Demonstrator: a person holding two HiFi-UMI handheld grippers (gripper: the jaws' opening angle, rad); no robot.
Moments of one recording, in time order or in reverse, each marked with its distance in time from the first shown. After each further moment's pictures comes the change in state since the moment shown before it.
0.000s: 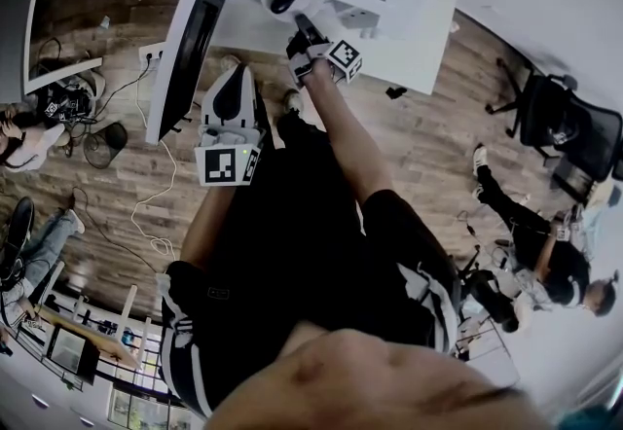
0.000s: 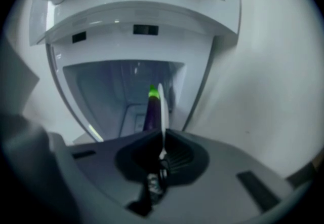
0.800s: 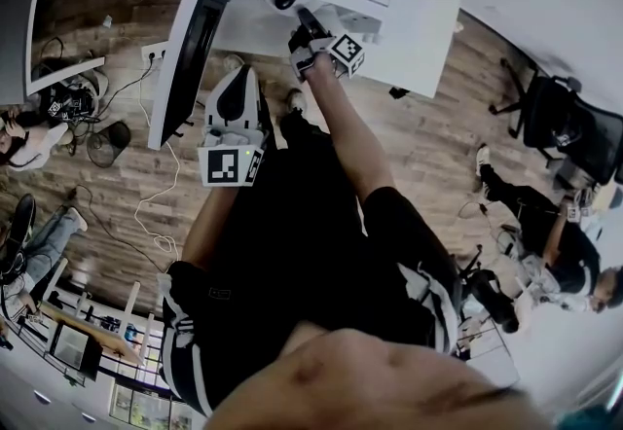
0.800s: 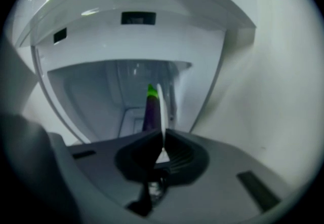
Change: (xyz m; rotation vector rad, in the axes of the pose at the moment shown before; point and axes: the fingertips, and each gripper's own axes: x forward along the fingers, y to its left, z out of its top) left arm 0.013 0.000 -0.005 -0.010 0.022 -0.010; right arm 0.021 0.003 0.014 0.018 -0.013 0.009
